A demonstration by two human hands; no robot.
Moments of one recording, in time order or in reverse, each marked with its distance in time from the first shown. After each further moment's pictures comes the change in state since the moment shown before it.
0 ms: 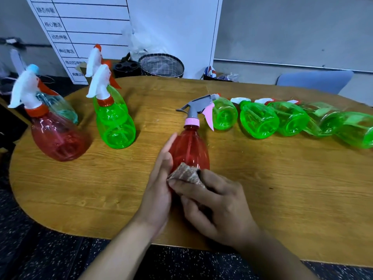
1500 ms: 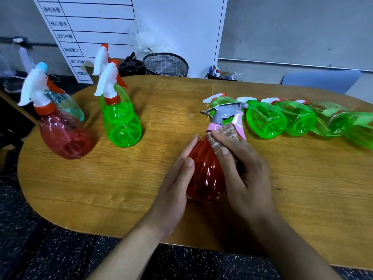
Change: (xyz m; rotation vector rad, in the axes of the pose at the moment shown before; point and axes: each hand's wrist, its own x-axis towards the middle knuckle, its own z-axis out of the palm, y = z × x) left_hand -0.003 -0.007 -0.002 0.145 -0.152 0.019; right_hand 0.025 0.017 -0.012 0.124 0.265 0.390
